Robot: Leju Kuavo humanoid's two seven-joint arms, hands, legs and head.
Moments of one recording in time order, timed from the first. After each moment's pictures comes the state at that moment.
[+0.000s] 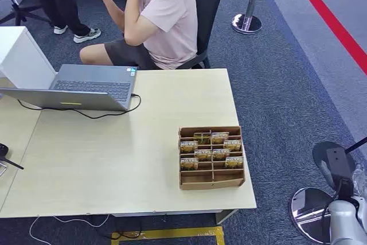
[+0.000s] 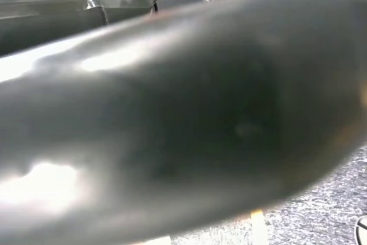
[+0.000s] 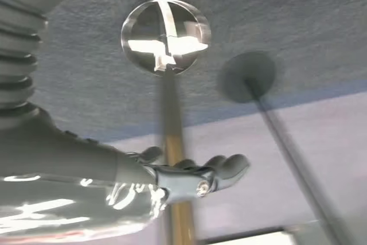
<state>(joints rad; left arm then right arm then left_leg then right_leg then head) -0.09 -0.10 1.13 -0.23 -1.29 0.19 0.08 -0.02 -0.15 -0.12 -1.60 0.77 -0.09 -0.04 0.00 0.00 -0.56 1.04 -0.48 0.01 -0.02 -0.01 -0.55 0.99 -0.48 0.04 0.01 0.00</state>
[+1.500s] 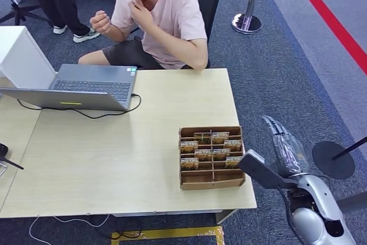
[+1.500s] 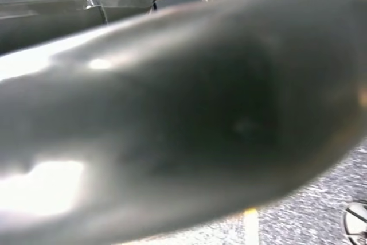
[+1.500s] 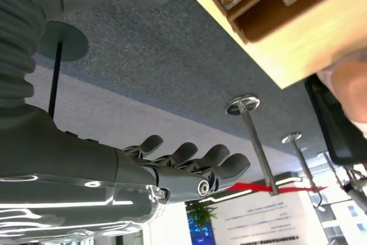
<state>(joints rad) -0.08 -0.11 1.15 -0.23 -1.28 0.20 0.07 0.12 -0.32 0.16 -1.92 0.81 0.02 0.01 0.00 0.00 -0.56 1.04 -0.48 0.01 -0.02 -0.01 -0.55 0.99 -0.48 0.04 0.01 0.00</state>
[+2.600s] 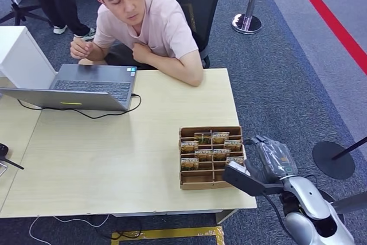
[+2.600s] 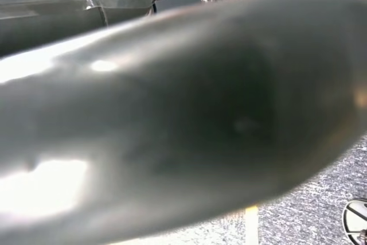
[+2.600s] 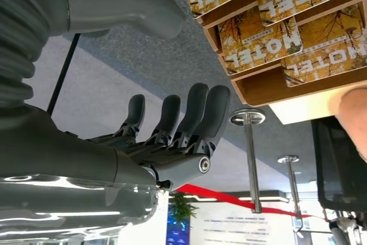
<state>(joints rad) -0.08 -0.11 1.16 -0.22 -1.27 0.20 0.08 0.08 -0.42 0.33 -1.91 0.89 0.10 0.13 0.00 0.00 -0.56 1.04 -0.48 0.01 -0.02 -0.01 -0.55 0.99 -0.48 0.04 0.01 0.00</state>
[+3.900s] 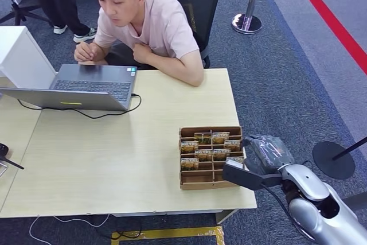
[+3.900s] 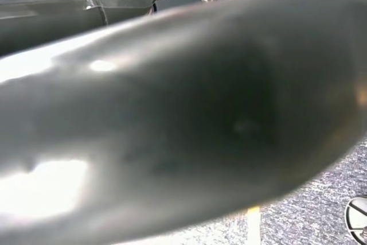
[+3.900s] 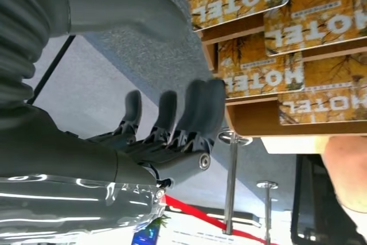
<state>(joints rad) -0.08 -0.11 1.16 -0.22 -1.27 0.20 0.09 -0.07 -0.56 0.47 -1.85 0.77 0.21 0.15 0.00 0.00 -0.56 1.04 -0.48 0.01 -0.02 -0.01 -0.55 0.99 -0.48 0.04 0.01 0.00</state>
